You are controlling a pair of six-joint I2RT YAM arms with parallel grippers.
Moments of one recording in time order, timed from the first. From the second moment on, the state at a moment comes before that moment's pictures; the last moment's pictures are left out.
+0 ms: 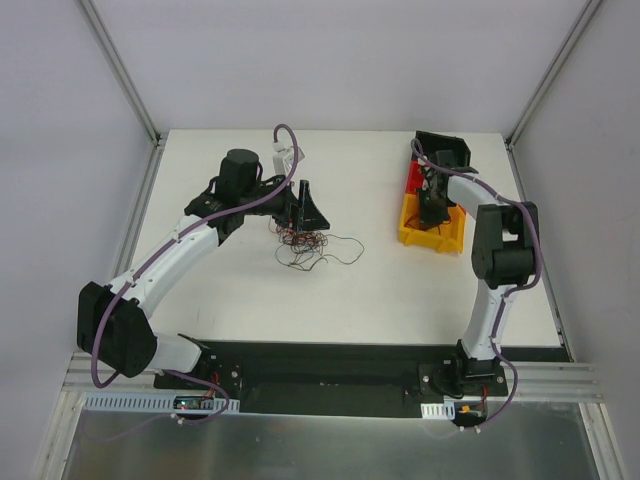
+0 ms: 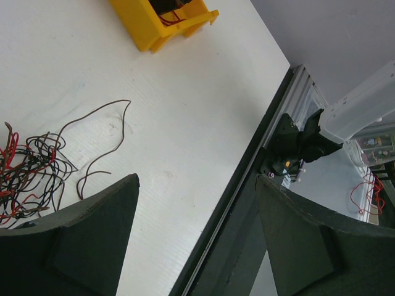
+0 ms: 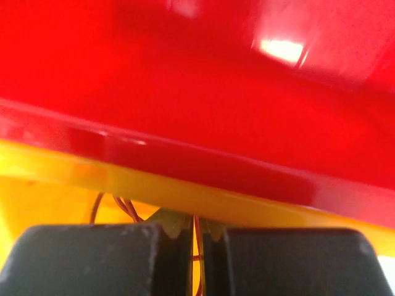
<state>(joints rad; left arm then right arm) -0.46 1.36 1.15 -0.29 0.75 -0.39 0.12 1.99 1.46 -0.69 -0.05 0.08</state>
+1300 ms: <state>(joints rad) -0.46 1.35 1.15 -0.32 0.67 -0.32 -0.14 1.61 1.23 -0.53 -0.13 0.42</state>
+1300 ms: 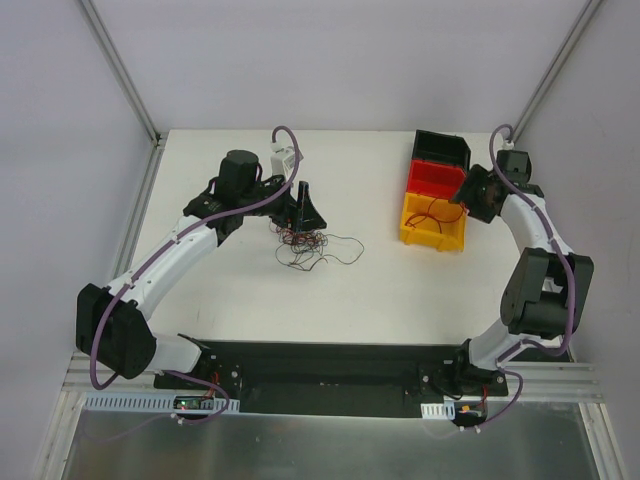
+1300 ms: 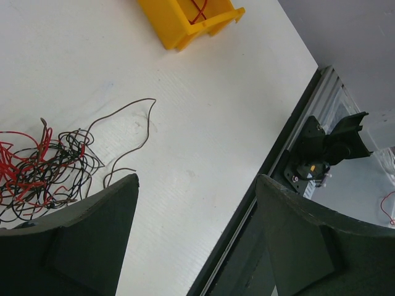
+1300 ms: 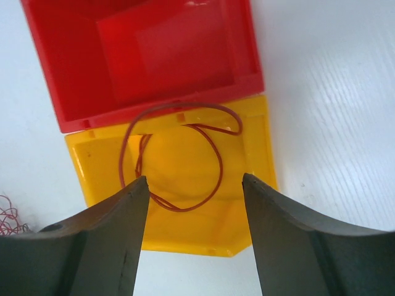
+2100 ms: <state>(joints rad) -0.35 1.28 1.10 -0.37 0.29 -0.42 0.52 1.47 1.13 -0.30 -0.02 0.36</state>
